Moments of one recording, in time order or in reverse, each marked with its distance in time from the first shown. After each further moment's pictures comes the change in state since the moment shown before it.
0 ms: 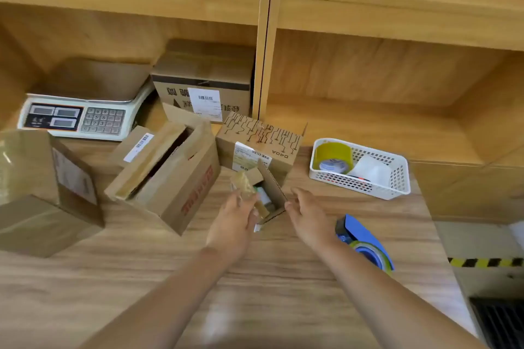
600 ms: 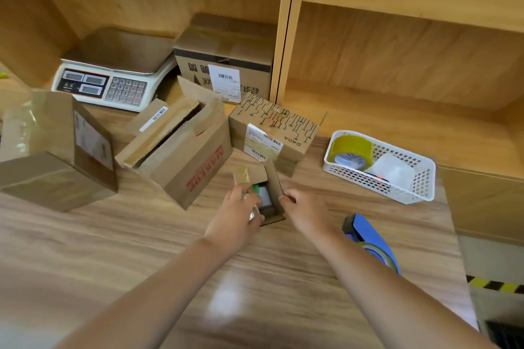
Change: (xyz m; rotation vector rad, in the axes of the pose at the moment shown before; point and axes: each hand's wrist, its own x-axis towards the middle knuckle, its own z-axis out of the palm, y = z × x) left_hand -0.010 -0.004 0.024 0.012 0.070 -0.028; right_hand 0.009 -0.002 0.003 -0.054 -0.114 -0.016
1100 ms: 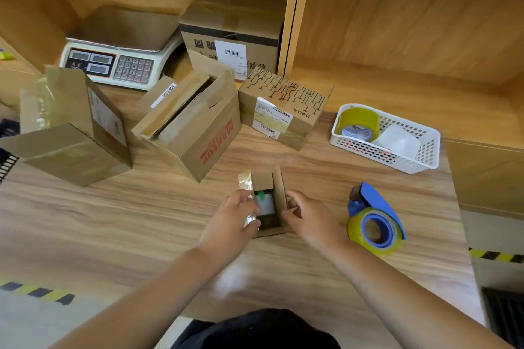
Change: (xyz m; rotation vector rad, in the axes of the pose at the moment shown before) left_hand -0.078 -0.024 -0.001 -0.039 -0.025 0.026; right_hand -0.077 0.006 0.024 -0.054 -0.129 -0.072
